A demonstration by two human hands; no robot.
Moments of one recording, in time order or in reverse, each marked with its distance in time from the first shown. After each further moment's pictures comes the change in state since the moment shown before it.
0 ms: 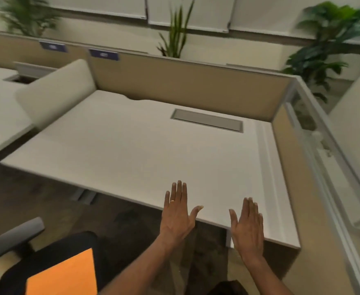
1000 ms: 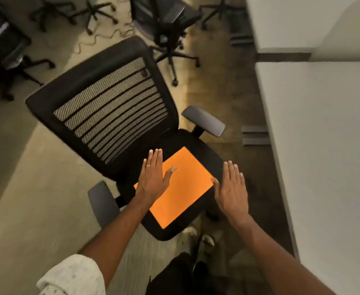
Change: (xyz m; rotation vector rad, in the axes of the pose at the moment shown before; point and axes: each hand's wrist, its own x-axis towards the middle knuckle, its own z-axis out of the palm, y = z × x) left_hand -0.279 -0.308 0.014 -0.124 0.354 -1.409; right_hand -0.107 -0.410 0.189 -0.018 -0.548 -1.522
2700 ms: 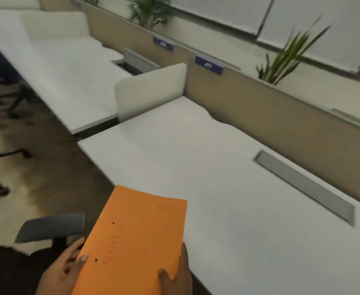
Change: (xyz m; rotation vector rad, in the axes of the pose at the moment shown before) left_hand 0.073 0.191 -0.069 -0.609 -0.406 0.125; right_hand -0.084 0.057 -0.106 1.079 0.416 0.999
